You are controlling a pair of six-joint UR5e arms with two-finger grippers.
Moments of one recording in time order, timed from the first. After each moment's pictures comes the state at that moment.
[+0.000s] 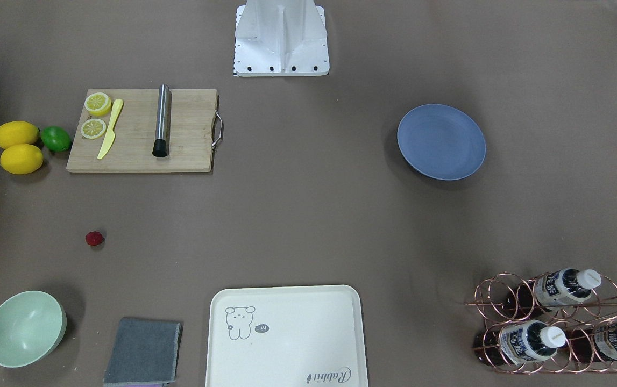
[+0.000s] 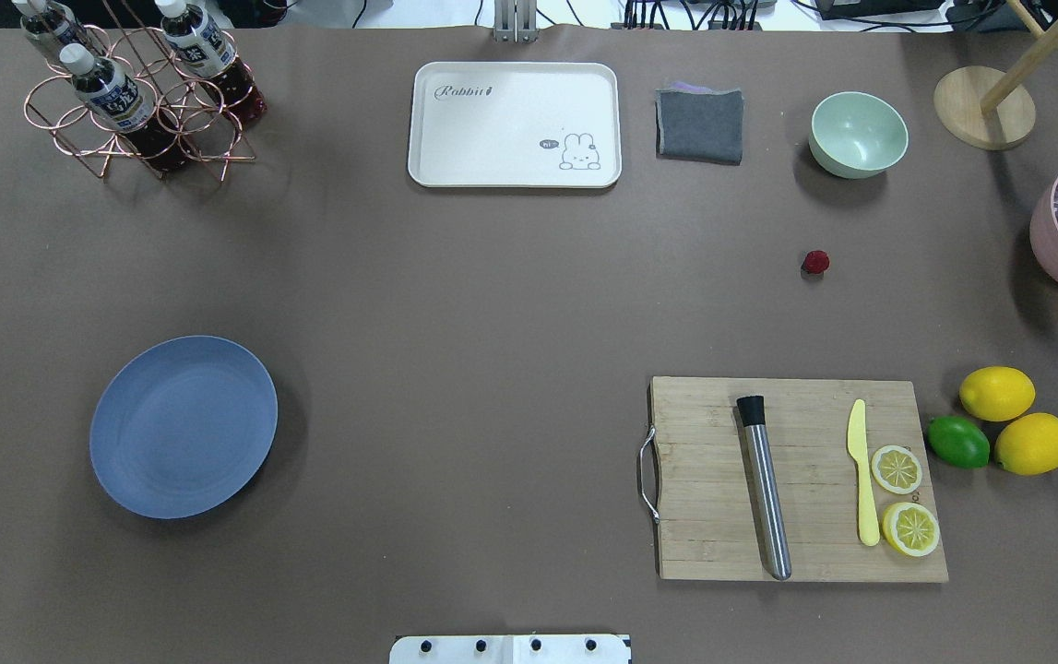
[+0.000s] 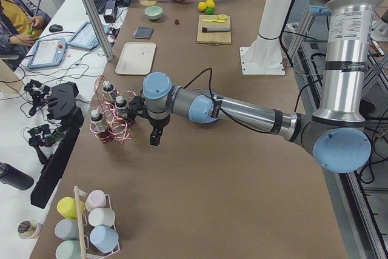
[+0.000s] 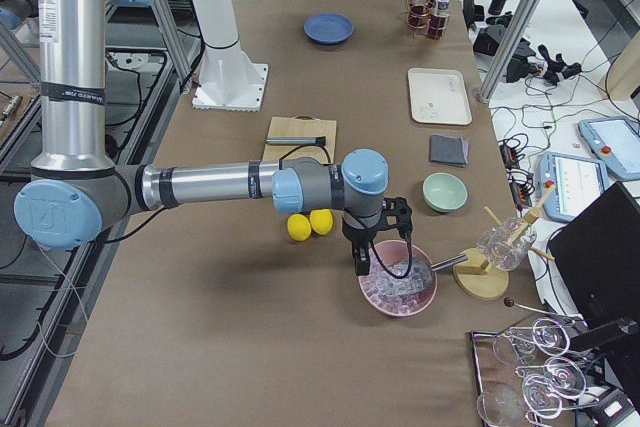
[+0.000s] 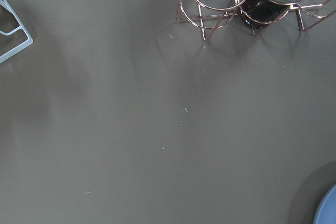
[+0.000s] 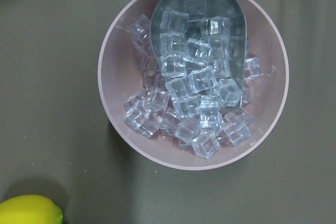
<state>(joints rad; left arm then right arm) -1.46 -1.60 -1.78 -1.66 -2.41 -0.13 1.50 -1.64 1.75 -1.55 2.29 0.02</state>
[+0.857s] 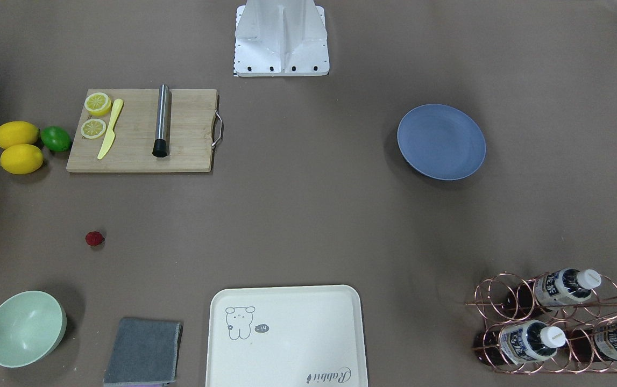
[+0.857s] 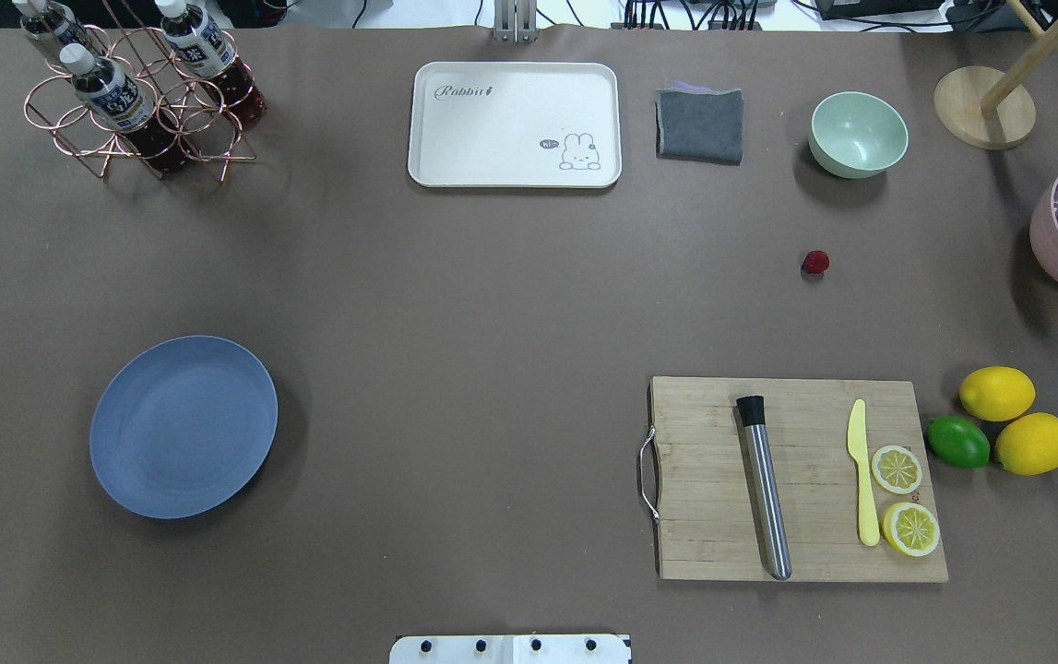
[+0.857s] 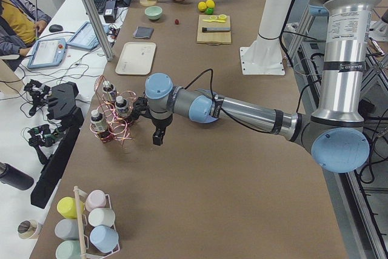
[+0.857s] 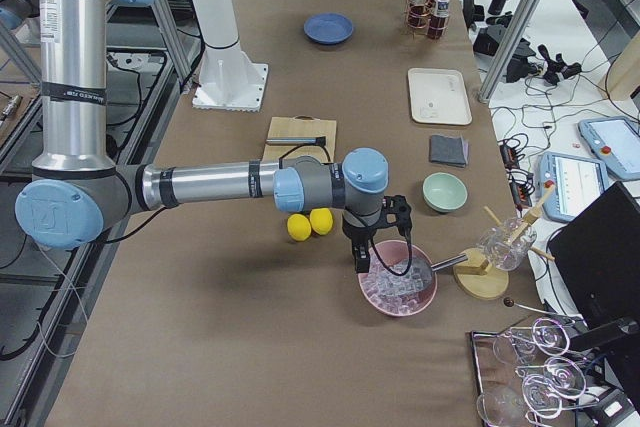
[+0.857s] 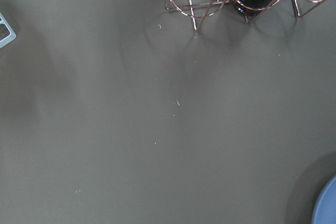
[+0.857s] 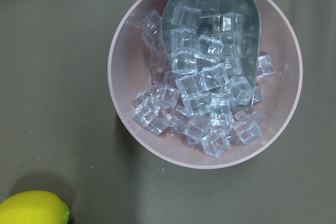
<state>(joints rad) -1.42 -1.58 -1.78 -1.67 -2.40 -0.13 1.48 -1.64 1.75 -1.55 2.31 0.02</state>
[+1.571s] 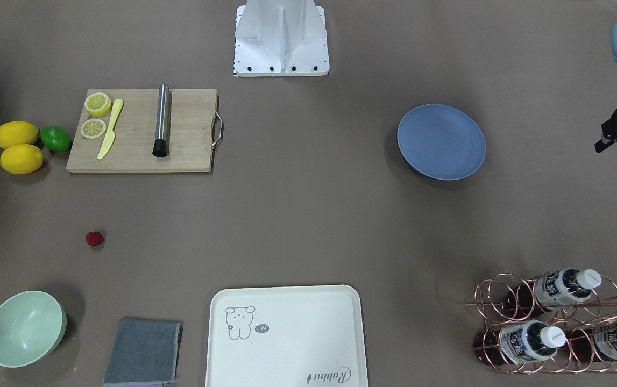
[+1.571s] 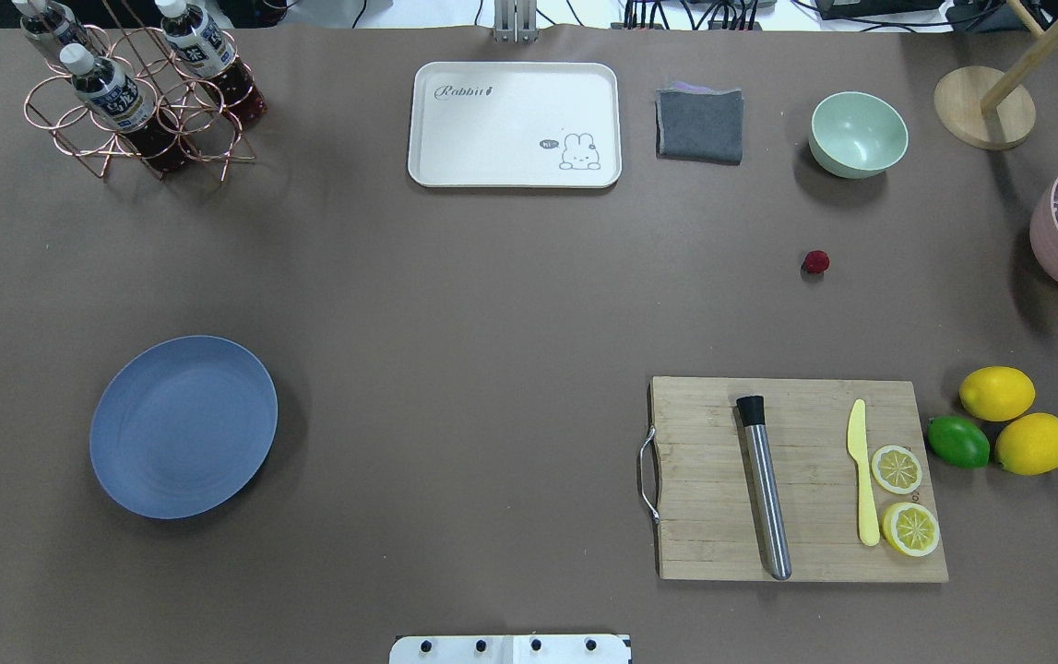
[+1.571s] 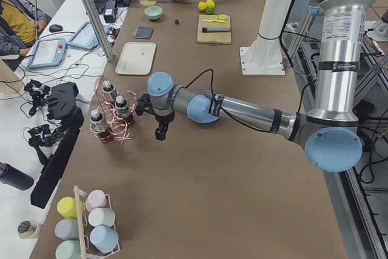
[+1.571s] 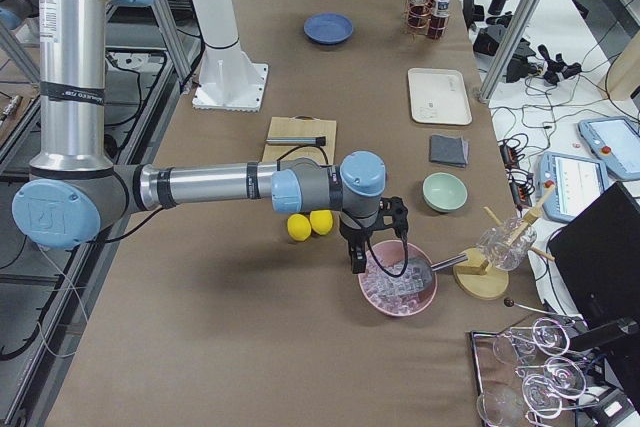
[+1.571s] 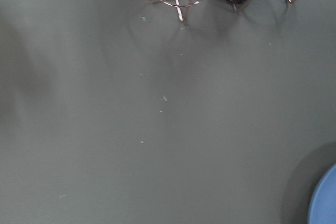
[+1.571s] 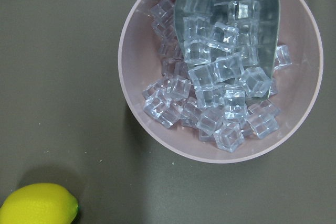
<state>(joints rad) -1.32 -1.59 -1.78 -1.72 -2.39 -0.19 1.47 -1.65 1.75 -1.55 2.33 0.02</state>
